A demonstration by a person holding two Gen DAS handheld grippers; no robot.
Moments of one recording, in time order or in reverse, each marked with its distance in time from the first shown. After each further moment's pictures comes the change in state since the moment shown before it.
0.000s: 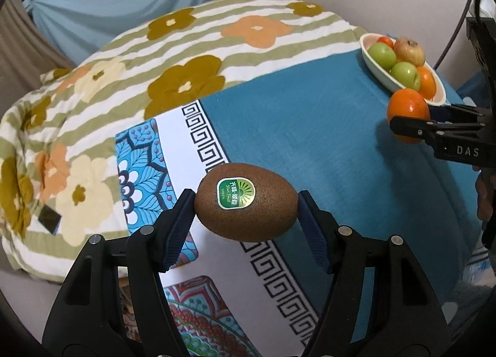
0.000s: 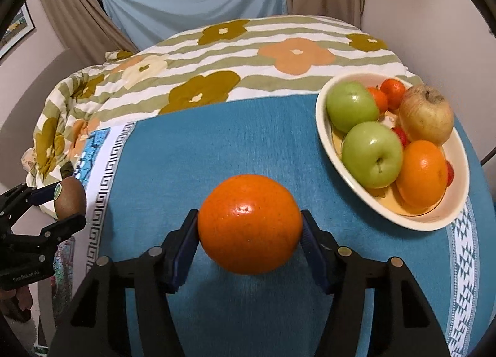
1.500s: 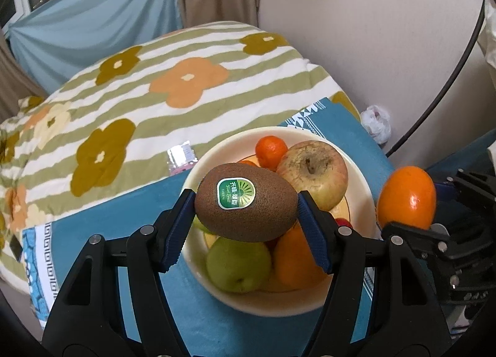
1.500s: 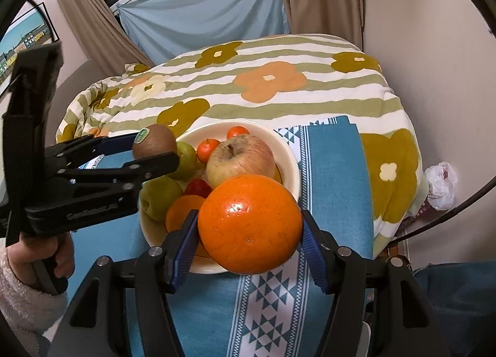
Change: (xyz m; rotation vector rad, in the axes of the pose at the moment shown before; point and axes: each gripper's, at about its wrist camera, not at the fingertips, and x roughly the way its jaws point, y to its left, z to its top) left arm 0.068 -0.264 0.191 -0.033 -0.083 -0.034; right arm -0.058 -0.230 0.043 -0.086 -0.033 0.135
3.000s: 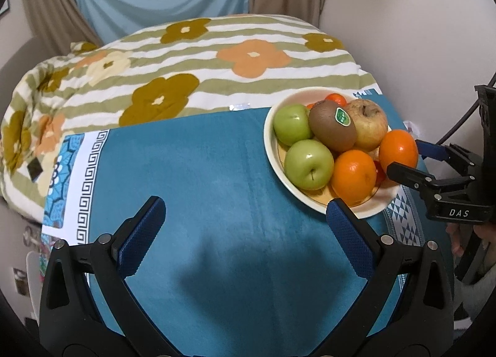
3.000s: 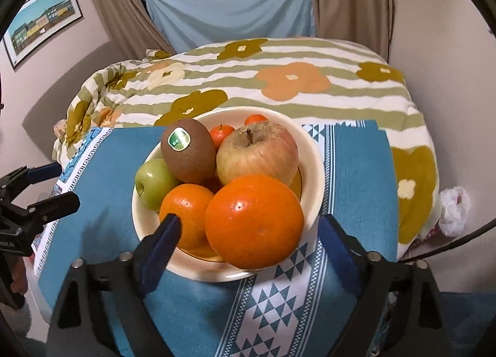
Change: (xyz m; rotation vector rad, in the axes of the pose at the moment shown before) left arm -0.070 0.054 -0.095 -0.249 0.014 0.150; right arm 0.028 0.012 -0.005 -0.152 -0.020 0.038
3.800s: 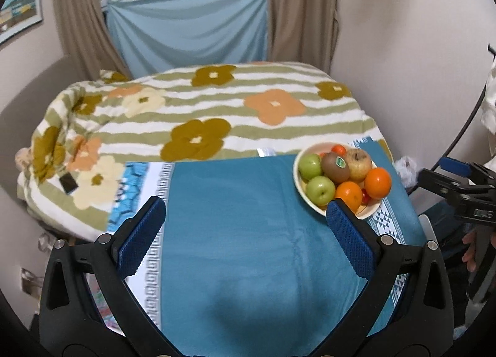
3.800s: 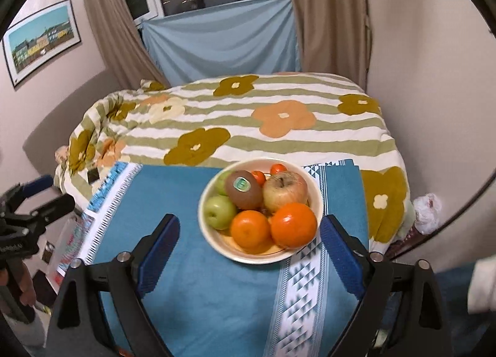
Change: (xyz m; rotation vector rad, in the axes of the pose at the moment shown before) left arm -0.148 0.057 -0.004 -0.044 -0.201 0.058; right arm -0.130 0.082 0.018 0.097 -0.137 -0.078
